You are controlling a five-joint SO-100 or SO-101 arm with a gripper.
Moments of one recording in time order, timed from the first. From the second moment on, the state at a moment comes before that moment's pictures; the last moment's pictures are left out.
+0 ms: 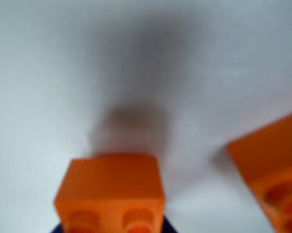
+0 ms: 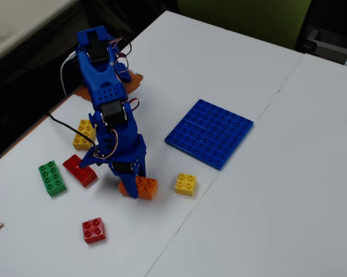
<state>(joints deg) 35.7 51.2 52.2 66.7 32.1</state>
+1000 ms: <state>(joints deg) 19.0 91.1 74.4 76.4 -11.5</state>
